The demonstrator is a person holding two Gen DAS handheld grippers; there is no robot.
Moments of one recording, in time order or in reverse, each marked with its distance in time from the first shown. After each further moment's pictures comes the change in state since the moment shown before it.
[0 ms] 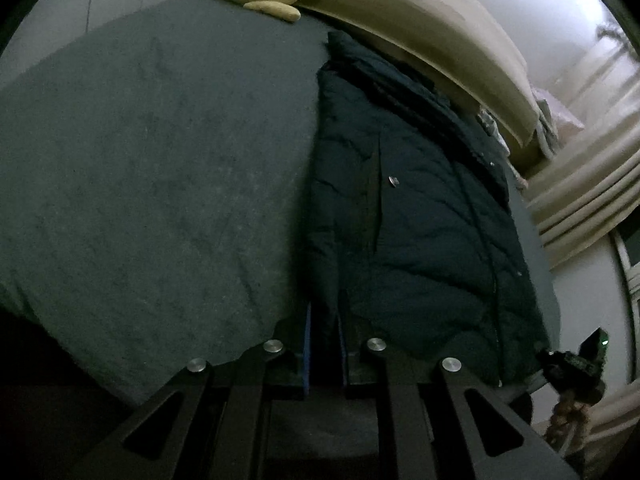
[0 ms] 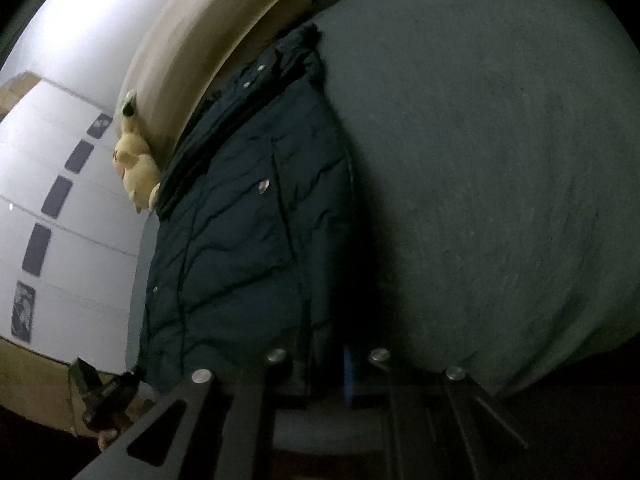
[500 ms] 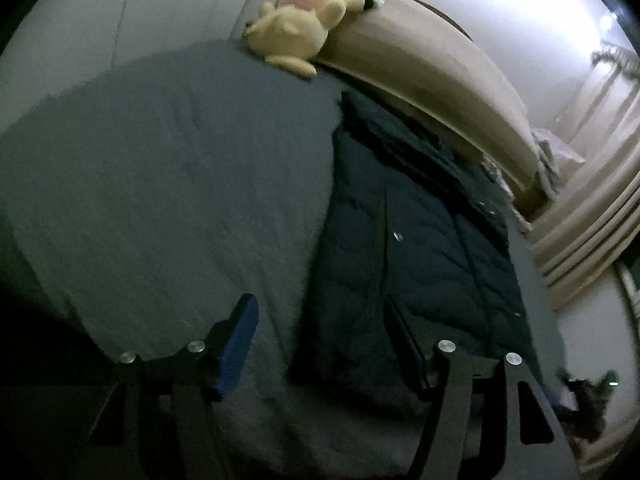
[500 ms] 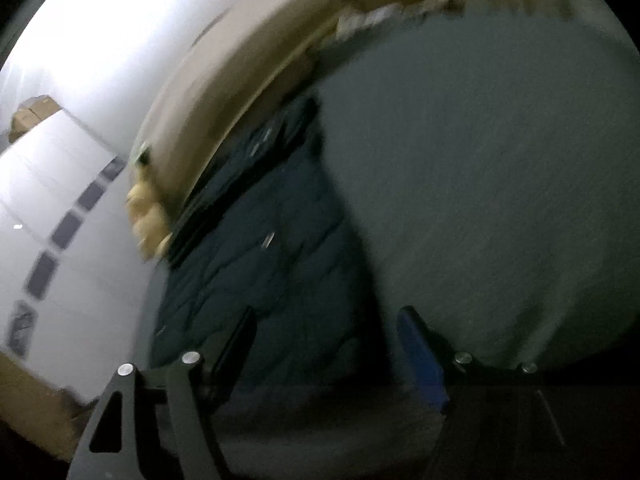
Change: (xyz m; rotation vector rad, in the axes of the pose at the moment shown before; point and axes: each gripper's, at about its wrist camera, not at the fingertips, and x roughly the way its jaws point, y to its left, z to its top) left arm -0.038 -0.003 -0.005 -0.014 -0.222 0.072; right arm -0.049 -0.003 -0.023 -0.030 -0.321 -0.052
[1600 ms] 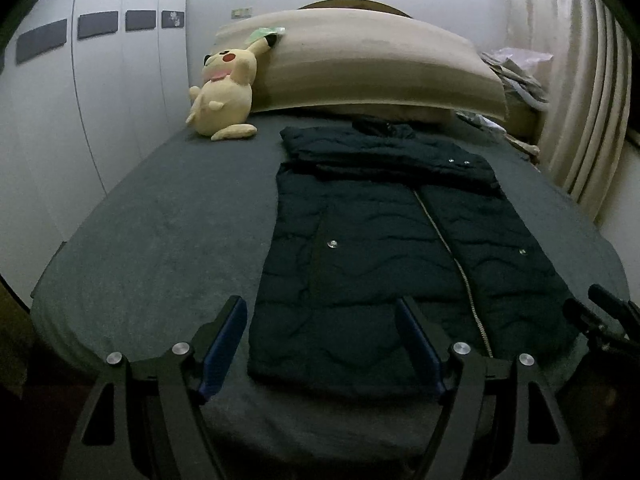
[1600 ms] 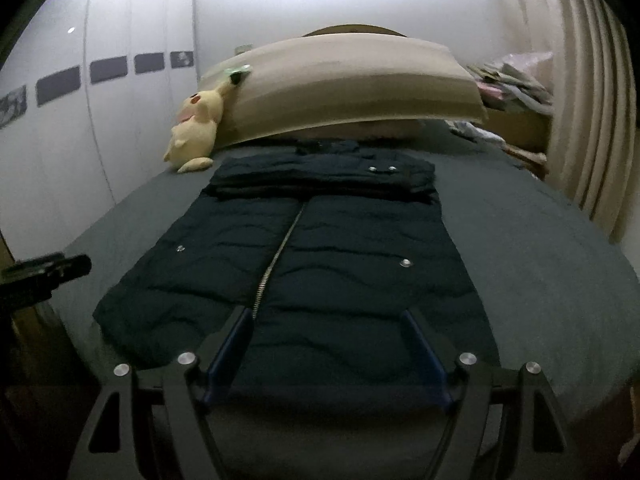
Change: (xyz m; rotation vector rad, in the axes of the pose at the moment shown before) left arm -0.046 -0.106 -0.021 0.419 -0.083 0.152; right arm -0.014 0.197 -0.094 -0.669 -0.093 -0.129
